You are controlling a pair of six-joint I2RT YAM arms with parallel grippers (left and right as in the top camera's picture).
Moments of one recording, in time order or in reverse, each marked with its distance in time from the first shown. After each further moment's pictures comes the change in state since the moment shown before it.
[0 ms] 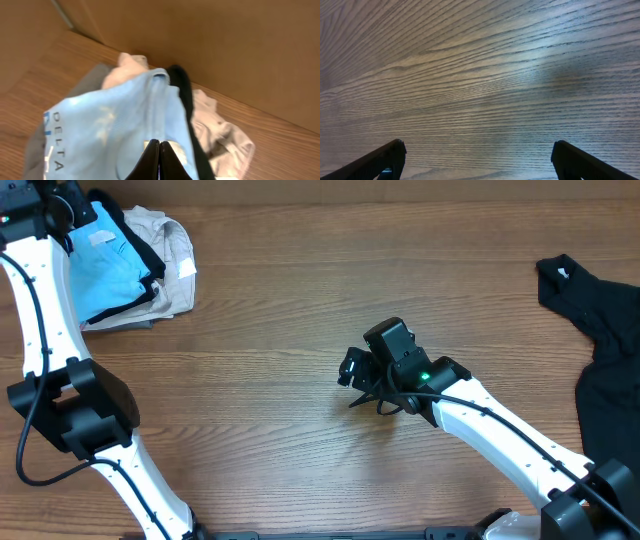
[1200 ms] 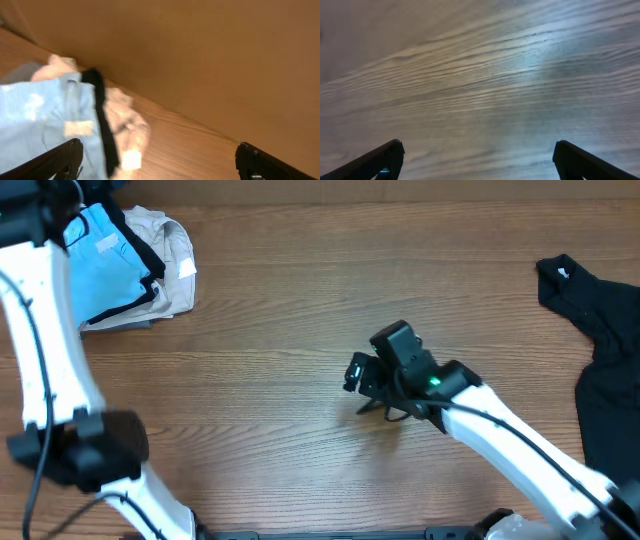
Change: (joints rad) left arm -0.075 -0.278 0.005 -0.166 0.248 -0.260; right arm 0.000 -0.115 -0.001 -0.116 0.001 -0.003
